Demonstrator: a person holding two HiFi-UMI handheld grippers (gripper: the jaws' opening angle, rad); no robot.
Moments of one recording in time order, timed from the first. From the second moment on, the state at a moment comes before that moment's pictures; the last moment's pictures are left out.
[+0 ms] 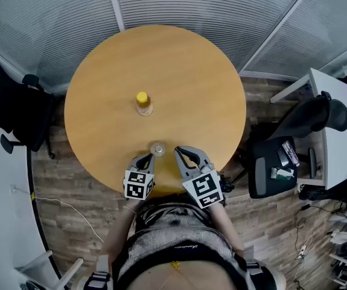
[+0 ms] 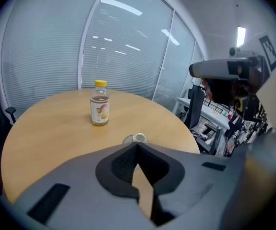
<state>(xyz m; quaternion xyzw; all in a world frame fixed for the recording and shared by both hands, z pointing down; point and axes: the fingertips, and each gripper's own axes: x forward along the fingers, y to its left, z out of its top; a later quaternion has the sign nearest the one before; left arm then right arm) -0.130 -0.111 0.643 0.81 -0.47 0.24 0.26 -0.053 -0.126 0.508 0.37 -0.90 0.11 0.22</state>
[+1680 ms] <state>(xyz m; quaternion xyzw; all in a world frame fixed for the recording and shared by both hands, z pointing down) -0.096 -0.127 0.468 0.86 -0.46 0.12 0.17 -0.074 -0.128 0.460 0.30 -0.94 0.09 0.16</state>
